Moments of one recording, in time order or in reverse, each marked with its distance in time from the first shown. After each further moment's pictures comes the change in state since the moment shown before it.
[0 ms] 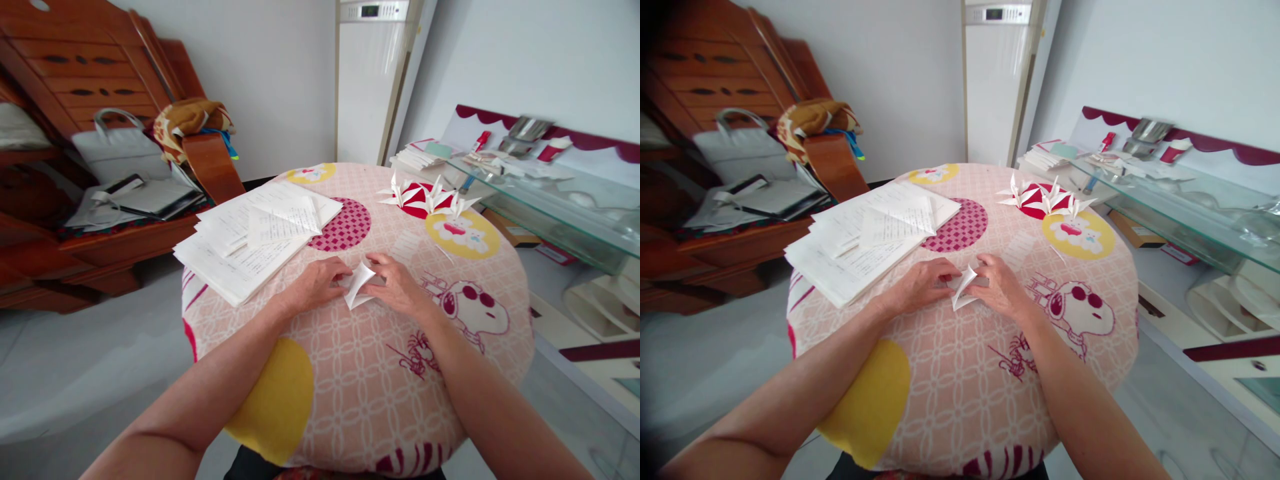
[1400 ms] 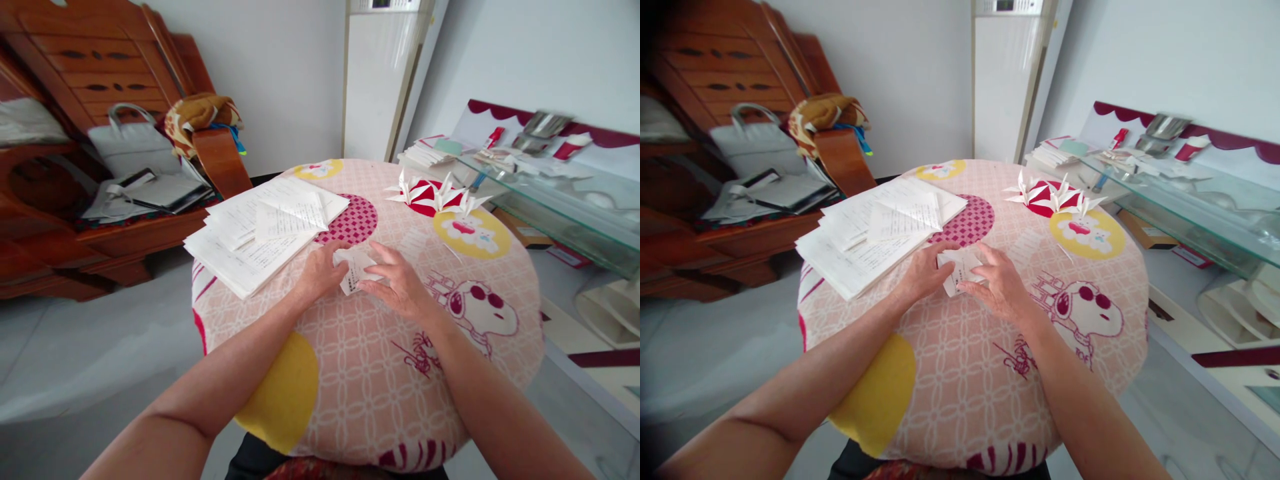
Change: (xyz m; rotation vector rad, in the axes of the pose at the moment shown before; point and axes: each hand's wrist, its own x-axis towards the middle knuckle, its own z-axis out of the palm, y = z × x) left_hand 0.009 0.011 0.005 -0.117 0.356 -0.366; right_hand -0.003 -0.026 -0.008 -0.011 0.083 -0.120
